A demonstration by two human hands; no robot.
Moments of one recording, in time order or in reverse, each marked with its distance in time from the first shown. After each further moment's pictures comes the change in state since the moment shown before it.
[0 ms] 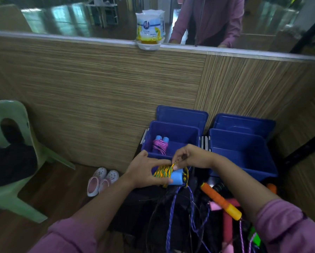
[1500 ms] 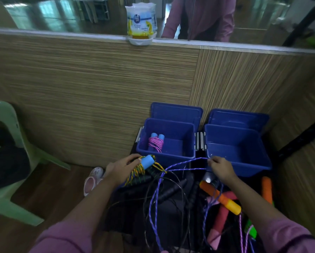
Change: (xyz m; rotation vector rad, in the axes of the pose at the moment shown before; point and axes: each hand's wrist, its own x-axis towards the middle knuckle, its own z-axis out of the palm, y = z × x) left_hand -0.018 -0.052 0.015 -0.511 0.018 -0.589; right_hand -0.052 0.110 0.014 -0.002 0.743 0.543
